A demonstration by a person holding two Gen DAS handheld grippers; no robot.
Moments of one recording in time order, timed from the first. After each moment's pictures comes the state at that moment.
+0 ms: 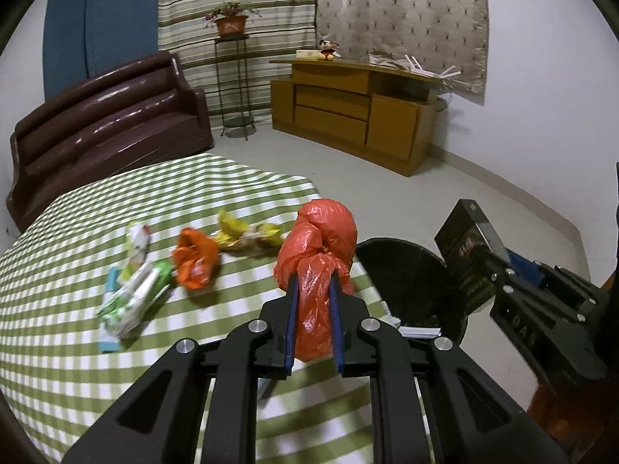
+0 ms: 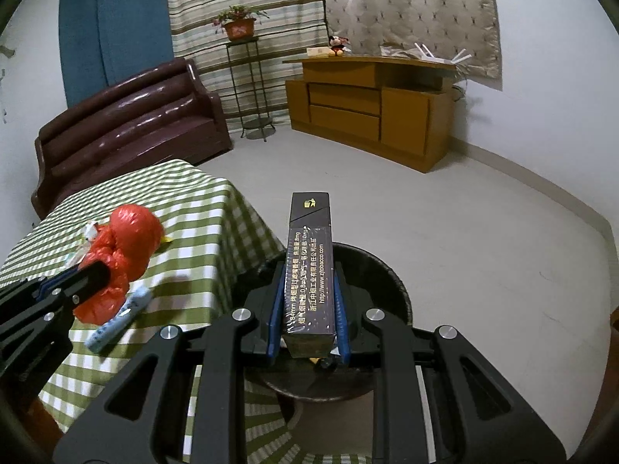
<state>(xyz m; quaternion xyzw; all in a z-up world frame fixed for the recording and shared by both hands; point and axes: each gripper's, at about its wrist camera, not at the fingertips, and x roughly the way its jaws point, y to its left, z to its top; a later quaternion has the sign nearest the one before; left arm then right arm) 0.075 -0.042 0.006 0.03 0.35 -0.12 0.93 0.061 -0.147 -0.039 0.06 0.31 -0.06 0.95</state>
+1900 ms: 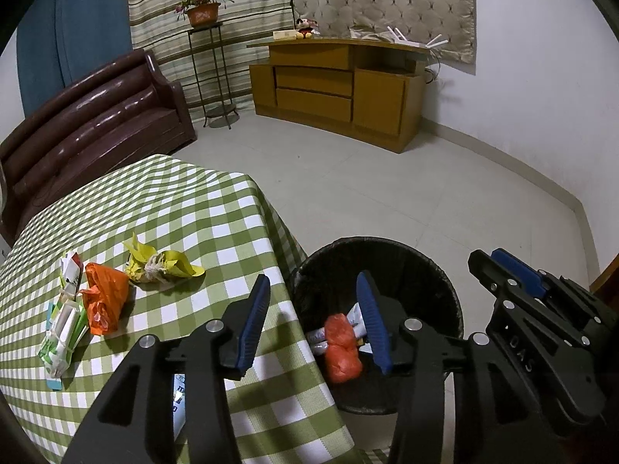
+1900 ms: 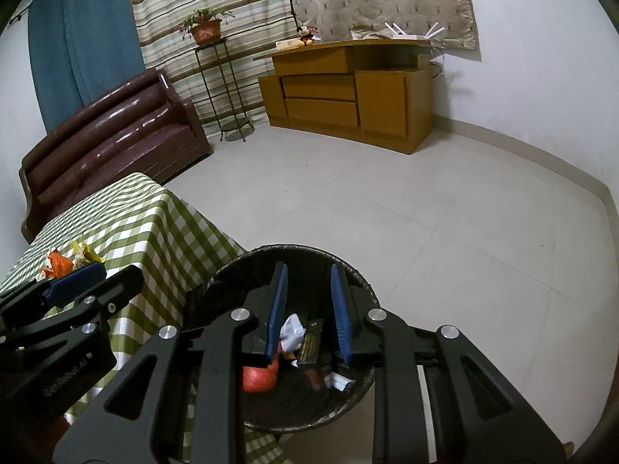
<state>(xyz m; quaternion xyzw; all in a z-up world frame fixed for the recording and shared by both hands) 0.125 -0.114 -0.018 0.07 0.38 -0.13 0.91 0.099 -0.199 -0.069 0.11 0.32 -0.09 0.94</state>
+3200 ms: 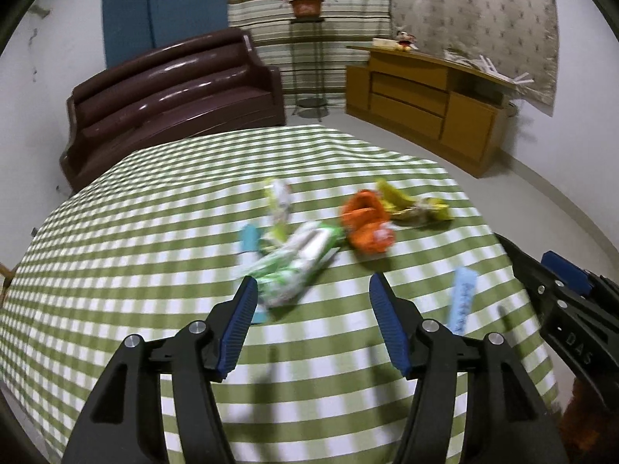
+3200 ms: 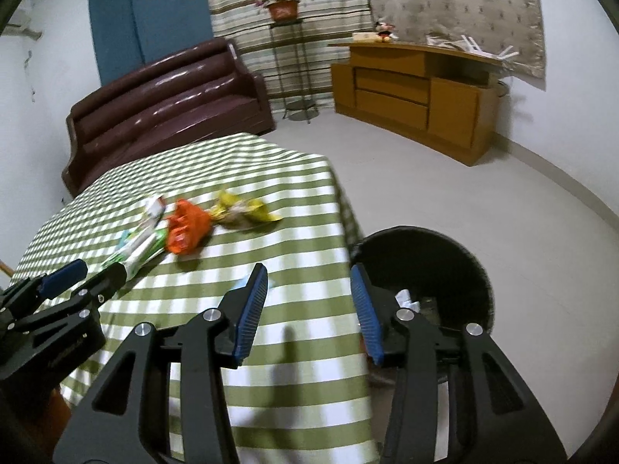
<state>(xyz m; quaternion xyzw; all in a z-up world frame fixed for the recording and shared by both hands) 0.067 0.088 -0.001 0.01 0.37 0.01 0.93 0.073 -0.041 -0.035 0.05 0.35 0.02 0.94</state>
